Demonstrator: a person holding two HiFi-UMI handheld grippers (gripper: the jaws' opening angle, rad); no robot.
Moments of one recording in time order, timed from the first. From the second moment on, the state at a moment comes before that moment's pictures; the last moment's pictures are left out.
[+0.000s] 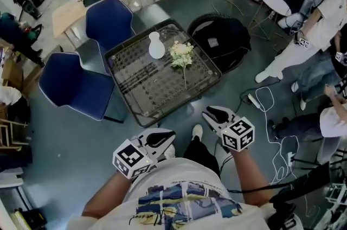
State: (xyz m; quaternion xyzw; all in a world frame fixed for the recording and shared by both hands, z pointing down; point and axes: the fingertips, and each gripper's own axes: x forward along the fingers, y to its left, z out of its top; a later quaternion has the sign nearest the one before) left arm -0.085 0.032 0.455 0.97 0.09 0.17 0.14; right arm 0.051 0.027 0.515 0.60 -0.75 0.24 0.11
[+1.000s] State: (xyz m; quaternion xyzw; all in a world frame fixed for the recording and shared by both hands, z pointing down) left arm 0.007 -0.161 0.450 0.92 -0.28 0.20 0.19; right arm 0.291 -0.377 0.740 0.45 -0.75 0.47 0.11
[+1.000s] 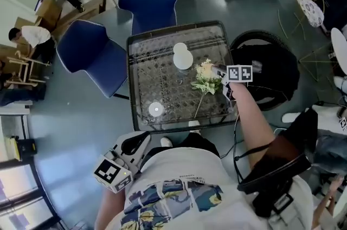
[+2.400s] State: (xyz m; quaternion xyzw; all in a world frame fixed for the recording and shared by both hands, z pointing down) left arm 0.009 -0.192 0.418 0.93 -0.29 0.13 0.18; right arm 0.244 -0.423 0.368 0.46 -0.88 0.07 0.03
